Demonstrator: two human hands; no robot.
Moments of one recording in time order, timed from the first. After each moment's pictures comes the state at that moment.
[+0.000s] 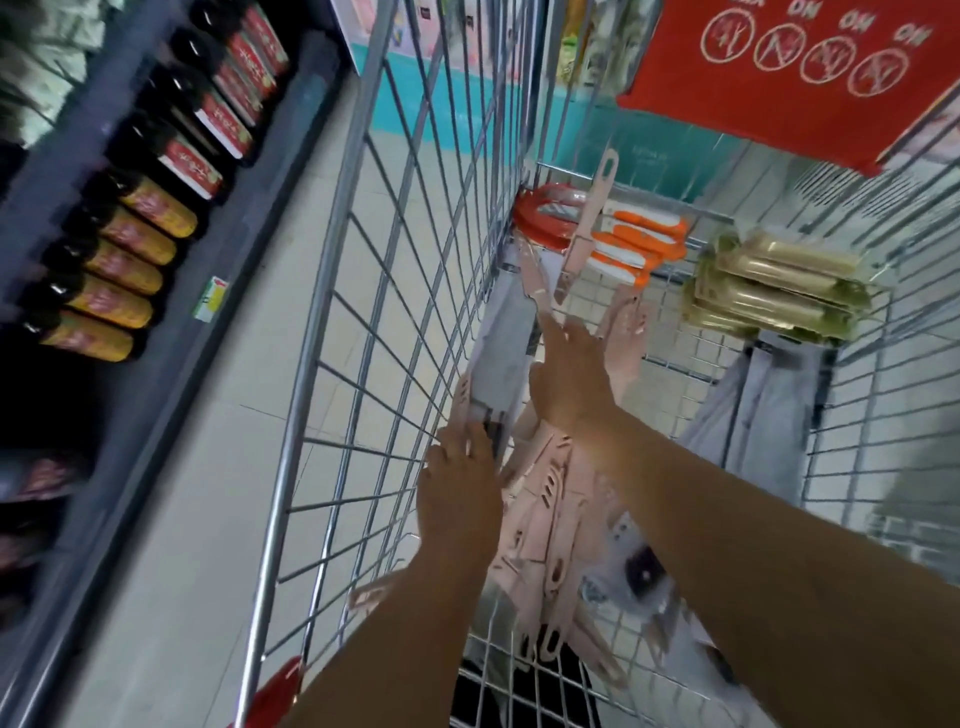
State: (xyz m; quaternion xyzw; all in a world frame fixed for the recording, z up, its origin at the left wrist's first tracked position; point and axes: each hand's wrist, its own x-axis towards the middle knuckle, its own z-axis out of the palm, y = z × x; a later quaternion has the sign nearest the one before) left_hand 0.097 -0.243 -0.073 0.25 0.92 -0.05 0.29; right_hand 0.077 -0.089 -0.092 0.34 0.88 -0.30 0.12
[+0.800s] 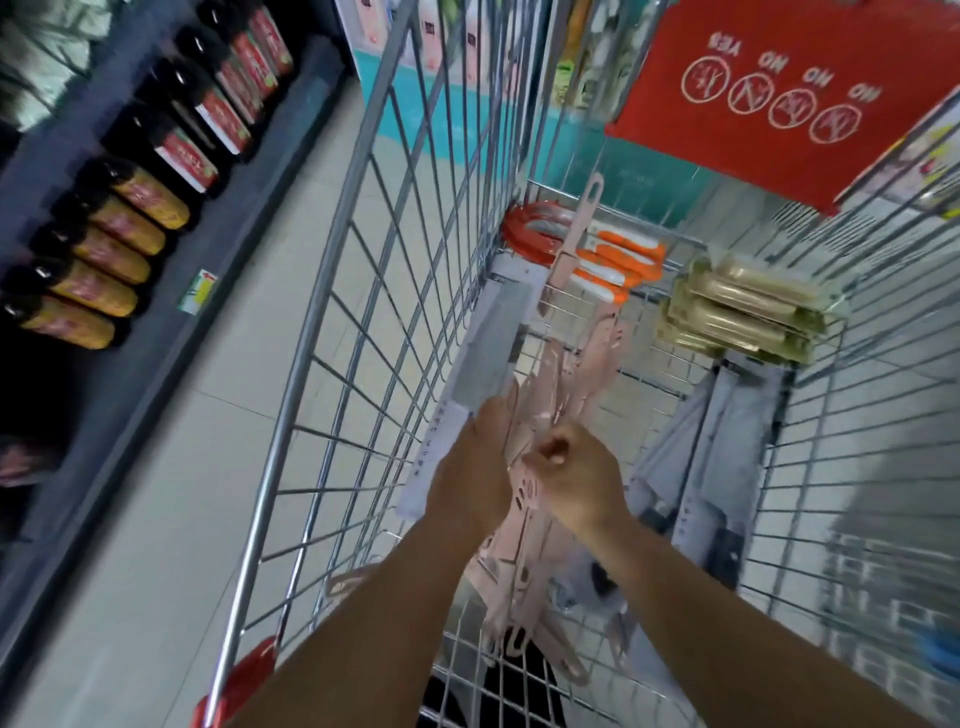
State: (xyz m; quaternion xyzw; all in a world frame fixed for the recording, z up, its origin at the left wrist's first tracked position) left_hand 0.093 -0.215 -0.062 0.24 0.89 0.22 0.32; right_hand 0.162 -0.116 -0.064 0.42 0.79 -0.43 0.10
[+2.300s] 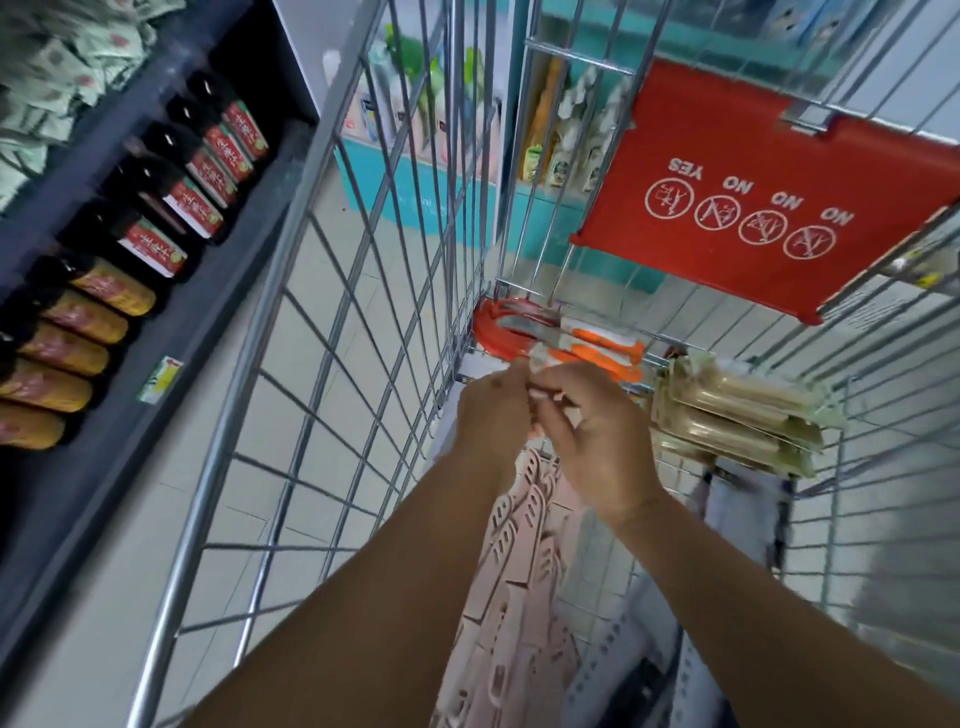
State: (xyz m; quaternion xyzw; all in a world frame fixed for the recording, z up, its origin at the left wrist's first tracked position) left_hand -0.015 -0.075 -0.032 -0.12 0.70 0.58 0.40; right_hand 0.063 -0.004 -0.037 0.18 0.88 -0.39 -0.22
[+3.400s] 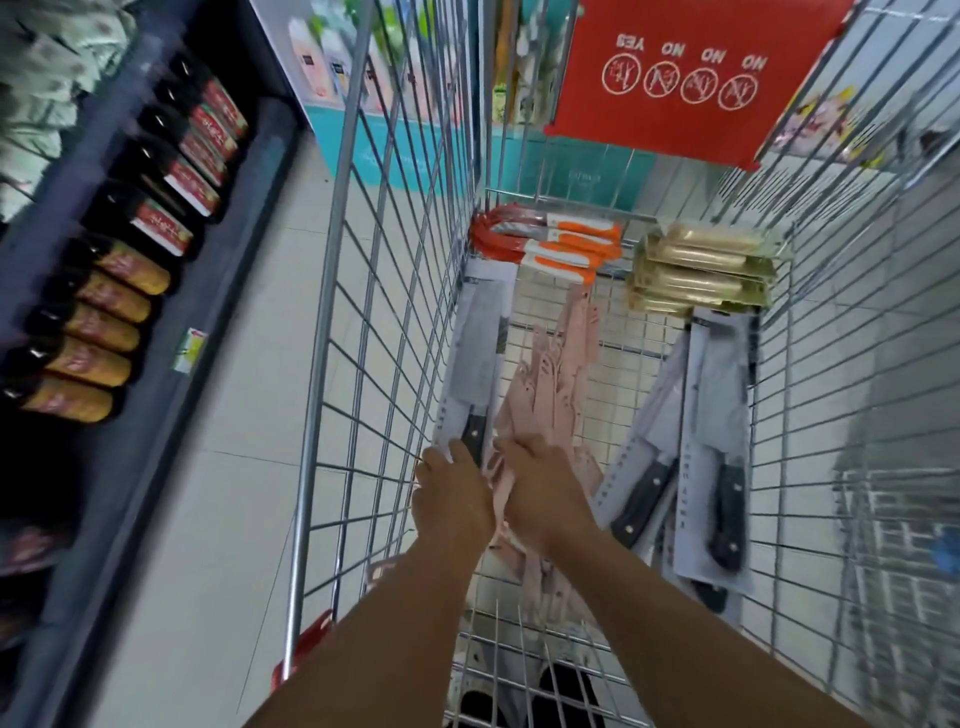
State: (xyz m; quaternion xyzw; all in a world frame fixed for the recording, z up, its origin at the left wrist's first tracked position) left_hand 0.103 -0.252 -0.064 0.19 0.92 0.00 0.35; right_hand 0.171 -0.177 -0.050 0.31 0.86 -0.34 0.20
